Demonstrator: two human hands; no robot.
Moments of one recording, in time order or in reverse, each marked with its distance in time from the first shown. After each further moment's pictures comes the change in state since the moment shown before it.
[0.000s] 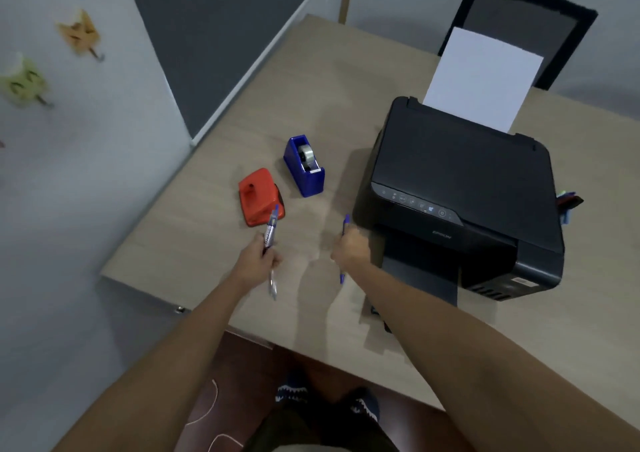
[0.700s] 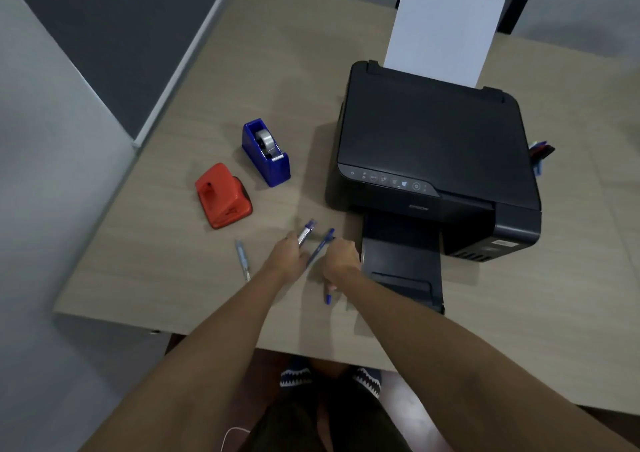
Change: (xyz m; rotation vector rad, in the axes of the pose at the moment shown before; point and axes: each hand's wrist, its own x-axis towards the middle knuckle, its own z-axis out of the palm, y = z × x) left_hand 0.019 0.040 0.093 0.535 -0.245 0.045; right_hand 0.006 0.048 0.017 -0.088 -0.093 0.148
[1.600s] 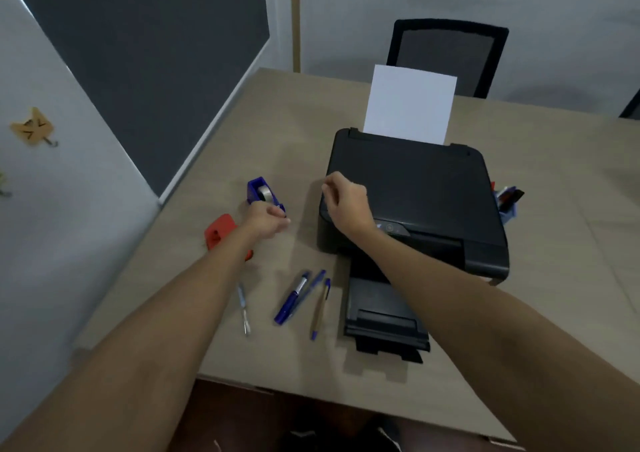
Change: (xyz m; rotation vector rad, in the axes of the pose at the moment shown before) left_hand 0.002 0.090 -0.133 -0.389 0.167 -0.075; right_hand -0.009 -0.046 -0.158 0.325 0.505 -0.843
